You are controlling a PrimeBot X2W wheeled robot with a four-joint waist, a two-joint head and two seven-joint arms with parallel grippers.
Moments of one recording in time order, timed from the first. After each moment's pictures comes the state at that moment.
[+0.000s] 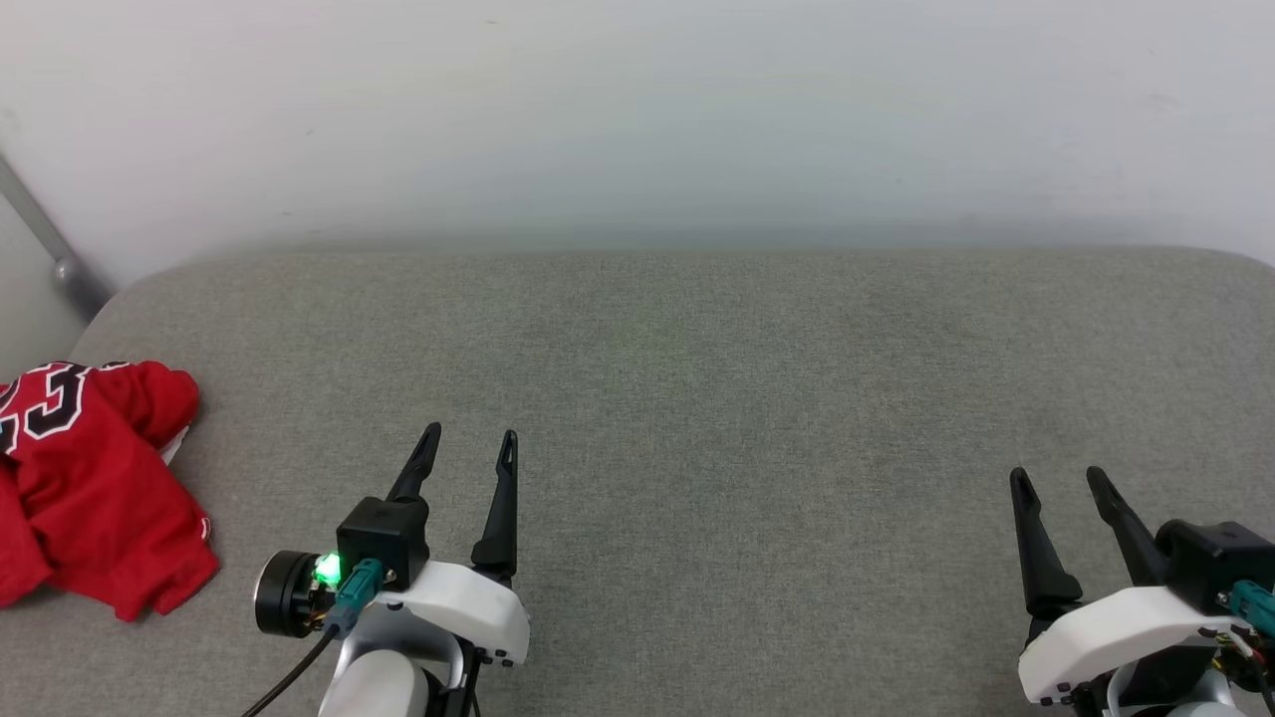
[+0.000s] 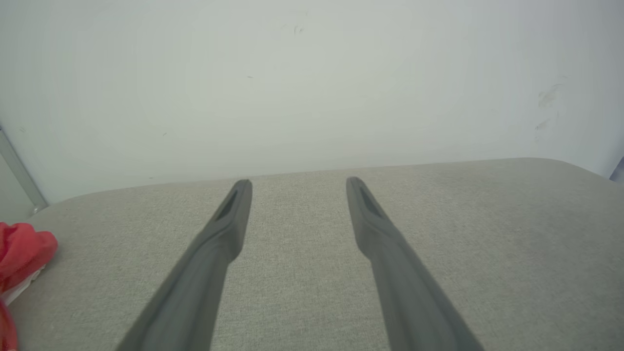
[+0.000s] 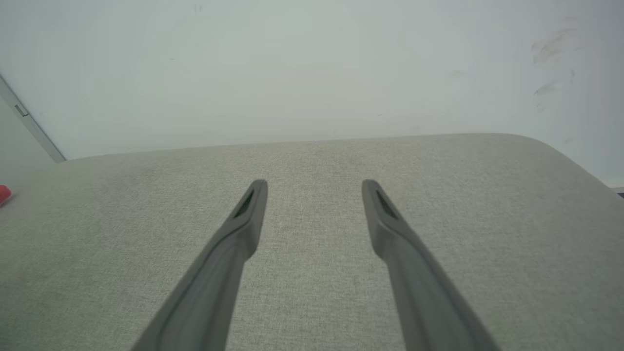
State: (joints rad) left arm -0.19 0.10 -0.22 0.30 -0.18 0.02 -0.24; right arm -0.01 -0.05 -0.08 0.08 0.15 0.13 -0.02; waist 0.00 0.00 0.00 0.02
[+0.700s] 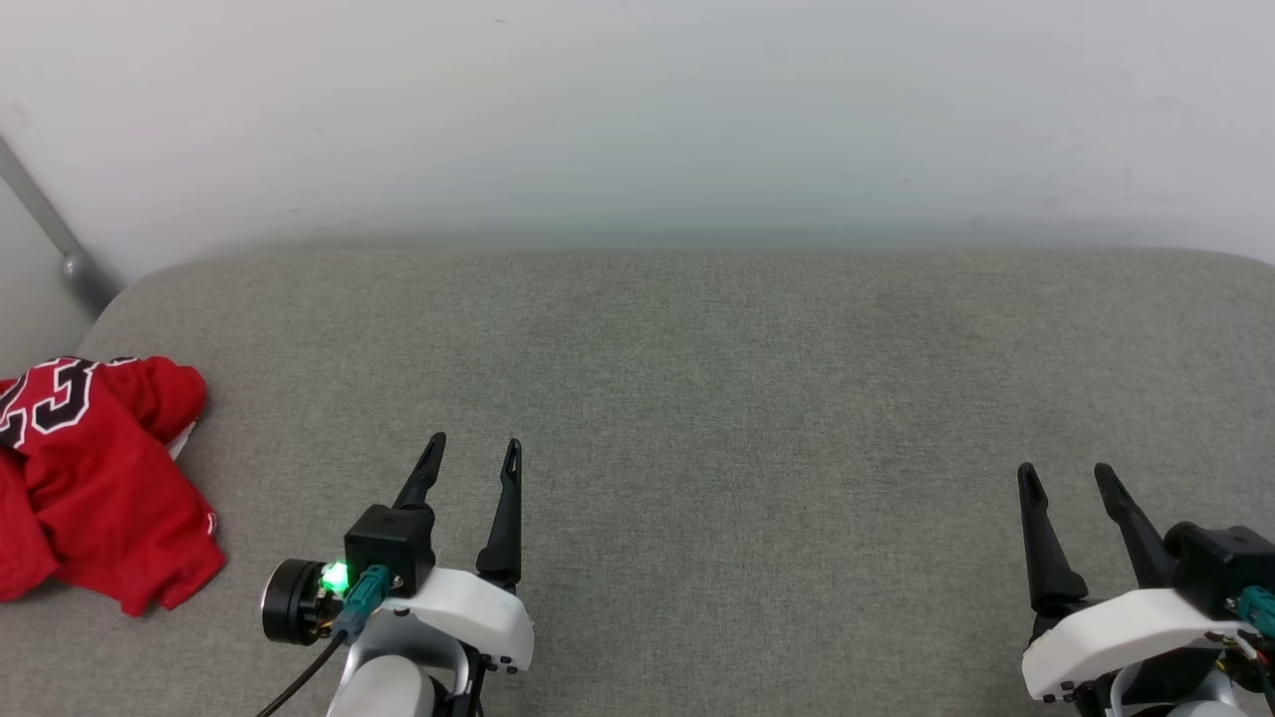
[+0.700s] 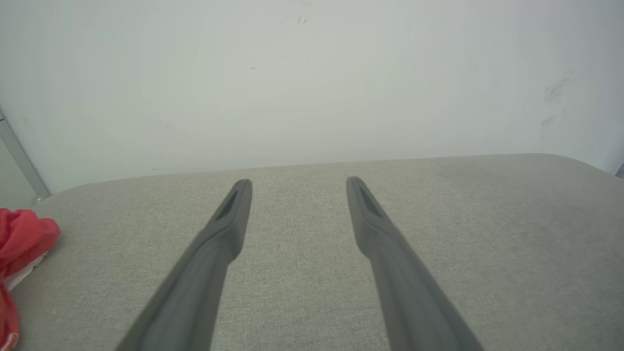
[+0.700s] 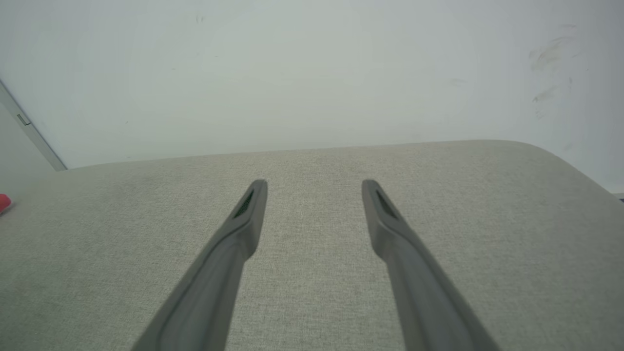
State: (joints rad) left arm -0.19 0.08 -0.21 0.34 -0.17 0.02 -0.26; right arm -0.02 -0.05 -0.09 0.10 0.15 0.13 -0.07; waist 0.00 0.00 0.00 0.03
